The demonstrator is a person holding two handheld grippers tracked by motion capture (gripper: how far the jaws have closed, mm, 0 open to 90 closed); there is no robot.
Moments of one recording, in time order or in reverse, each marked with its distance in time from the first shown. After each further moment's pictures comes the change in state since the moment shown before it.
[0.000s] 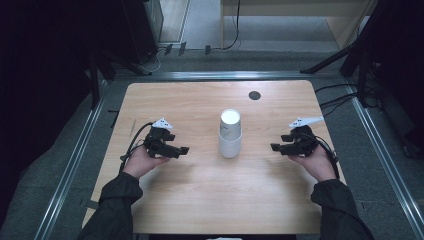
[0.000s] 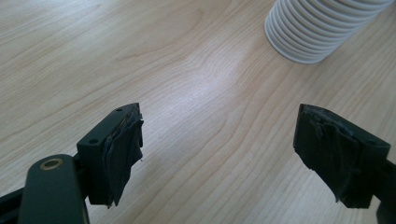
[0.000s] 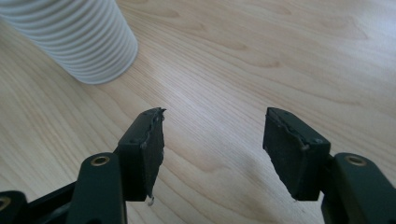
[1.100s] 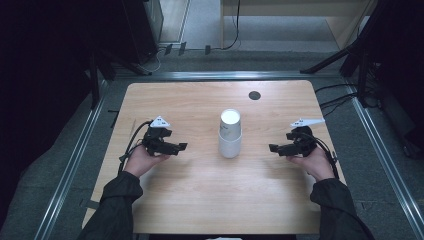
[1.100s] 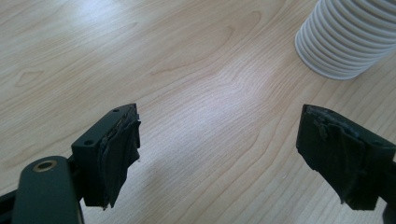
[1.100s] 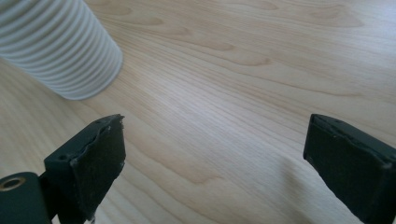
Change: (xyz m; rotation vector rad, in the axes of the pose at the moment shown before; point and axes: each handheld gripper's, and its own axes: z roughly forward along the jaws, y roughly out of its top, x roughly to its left) left arm 0.009 -0.002 0.003 -0.068 0.085 -0.026; right arm -0.012 -0.010 0.014 -0.048 0.010 0.104
